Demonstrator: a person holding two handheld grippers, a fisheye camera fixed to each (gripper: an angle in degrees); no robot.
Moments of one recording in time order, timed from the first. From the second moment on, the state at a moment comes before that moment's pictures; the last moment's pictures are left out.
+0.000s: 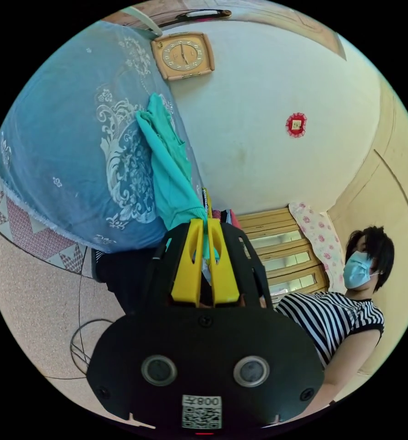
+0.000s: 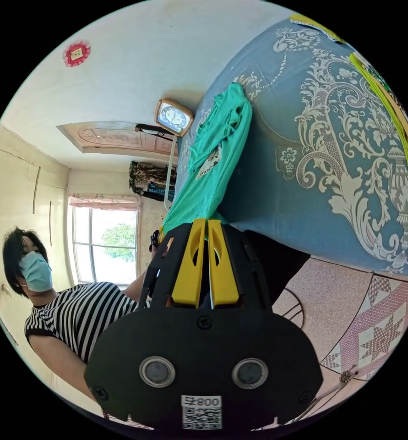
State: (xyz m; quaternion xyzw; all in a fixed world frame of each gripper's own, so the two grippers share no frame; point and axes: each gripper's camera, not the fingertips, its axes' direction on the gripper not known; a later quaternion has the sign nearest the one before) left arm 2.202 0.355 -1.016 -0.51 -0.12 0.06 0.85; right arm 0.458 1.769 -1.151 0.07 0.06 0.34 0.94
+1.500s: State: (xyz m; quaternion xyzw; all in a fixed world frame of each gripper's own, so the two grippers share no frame) left arm 2.135 0.443 -1.148 -0.49 -0.13 -0.02 0.86; right arm 0.439 1.772 -1.083 0.00 0.09 0.39 0.91
